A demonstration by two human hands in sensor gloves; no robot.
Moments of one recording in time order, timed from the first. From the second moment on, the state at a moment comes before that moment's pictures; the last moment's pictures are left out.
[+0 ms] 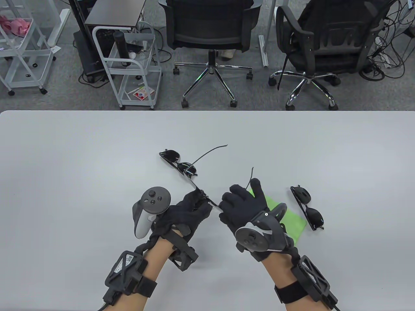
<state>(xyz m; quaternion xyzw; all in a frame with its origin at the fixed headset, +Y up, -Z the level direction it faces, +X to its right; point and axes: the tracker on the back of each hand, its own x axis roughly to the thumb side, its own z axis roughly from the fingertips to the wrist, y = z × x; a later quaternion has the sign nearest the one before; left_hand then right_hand) -0.153 -0.688 -0.298 -0.10 -0.09 0.40 0.91 0.093 -0.640 -0.252 0.29 -0.22 0.92 0.12</state>
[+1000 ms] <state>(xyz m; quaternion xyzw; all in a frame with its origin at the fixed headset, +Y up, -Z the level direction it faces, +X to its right) -0.116 -0.661 -0.262 0.22 -0.26 -0.12 0.93 0.151 -0.653 -0.276 0.17 -0.13 0.91 0.35</state>
